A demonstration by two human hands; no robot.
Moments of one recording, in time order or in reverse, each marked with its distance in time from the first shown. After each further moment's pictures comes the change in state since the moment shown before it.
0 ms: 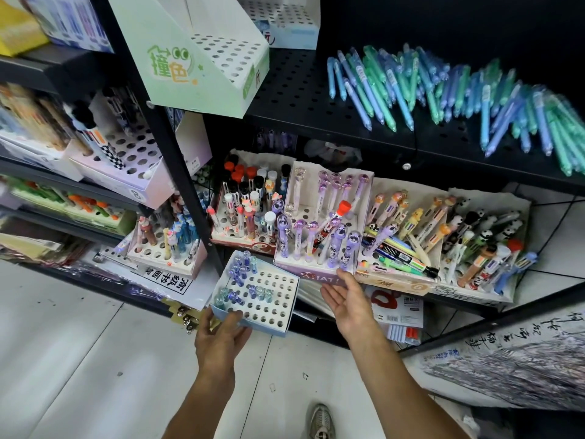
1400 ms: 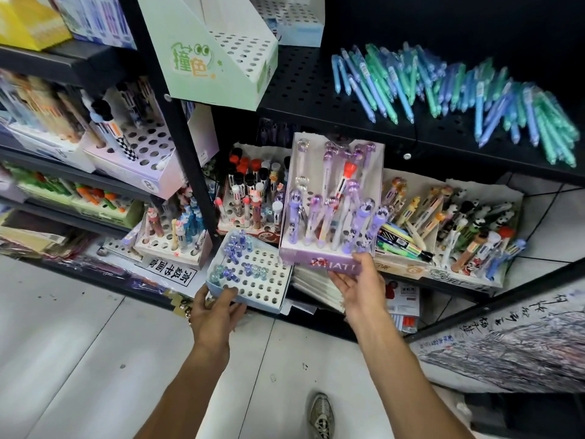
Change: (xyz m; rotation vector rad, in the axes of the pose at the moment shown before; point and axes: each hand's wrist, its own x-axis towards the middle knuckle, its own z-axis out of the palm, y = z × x) left_hand 0.001 0.033 -0.004 -0.005 0.000 0.021; right_hand -0.061 -0.014 0.017 -0.017 -0.010 -0.226
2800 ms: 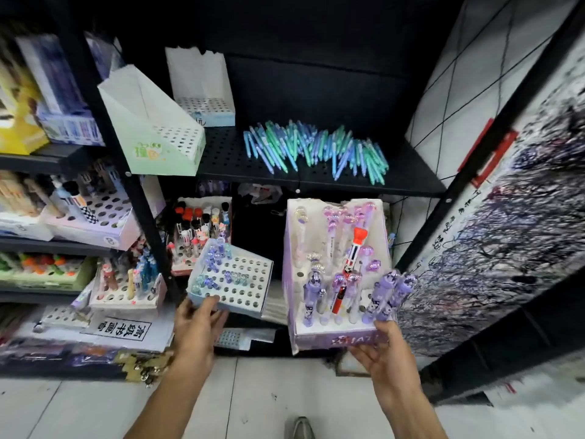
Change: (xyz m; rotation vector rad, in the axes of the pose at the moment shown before) left_hand -0.112 0.049 0.032 0.004 -0.268 -0.027; right_hand -0.198 -0.066 -0.136 -0.012 0.167 -0.154
